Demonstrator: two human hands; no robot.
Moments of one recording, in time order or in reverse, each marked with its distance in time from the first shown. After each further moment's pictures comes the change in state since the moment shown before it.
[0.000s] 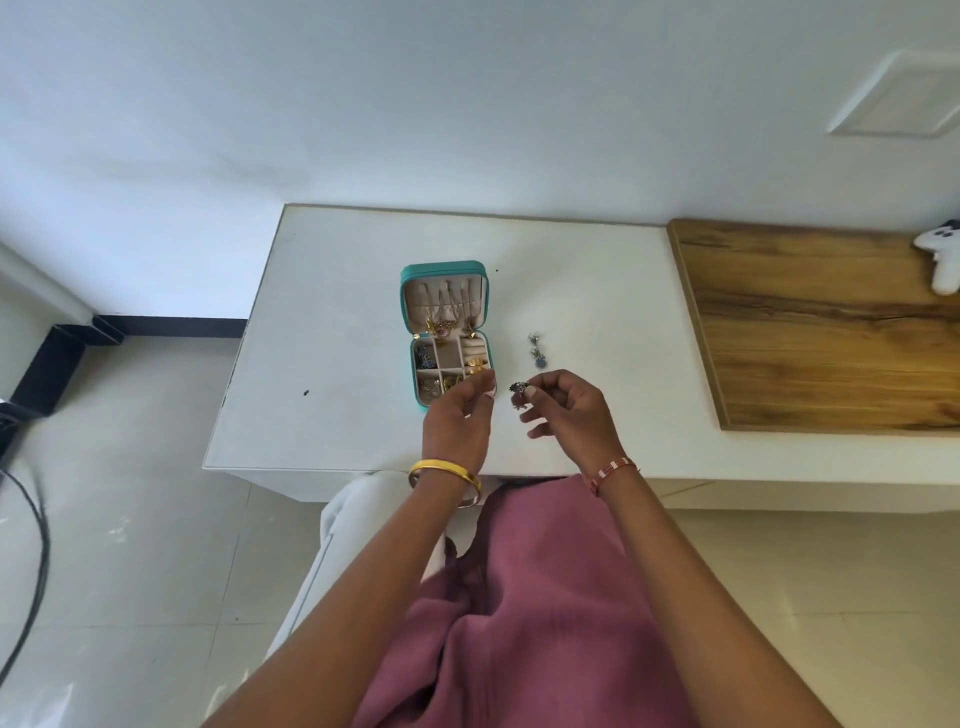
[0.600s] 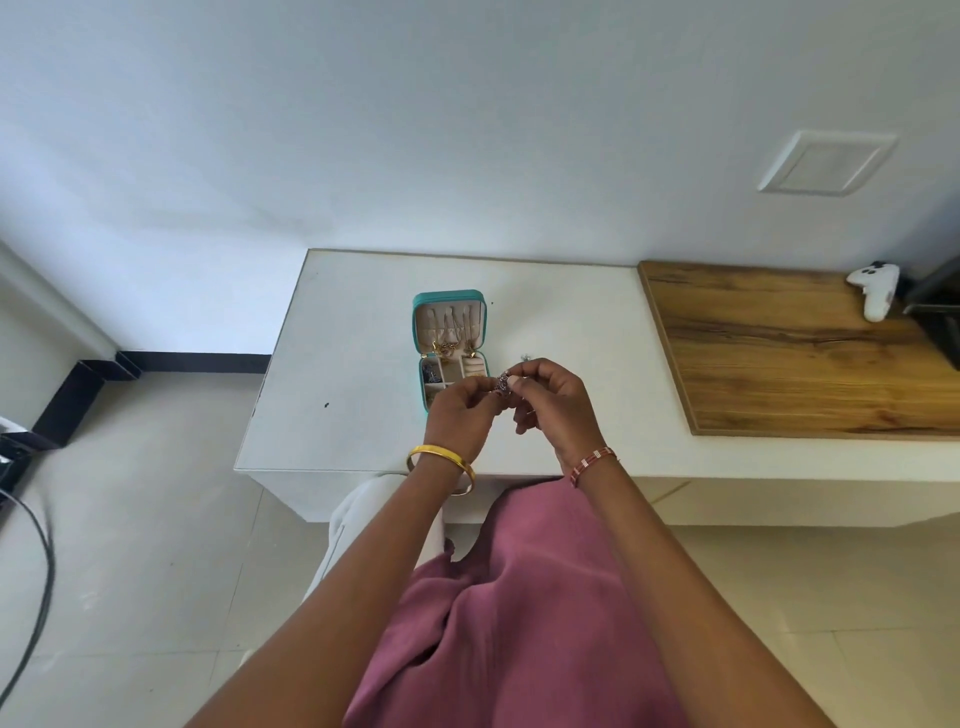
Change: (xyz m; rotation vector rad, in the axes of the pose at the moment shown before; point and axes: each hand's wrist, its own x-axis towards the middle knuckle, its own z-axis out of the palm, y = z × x) left_hand -0.040 0.037 -0.026 -0.014 -0.124 0.101; right_hand -0.052 -0.055 0.018 0.056 0.020 -0.119
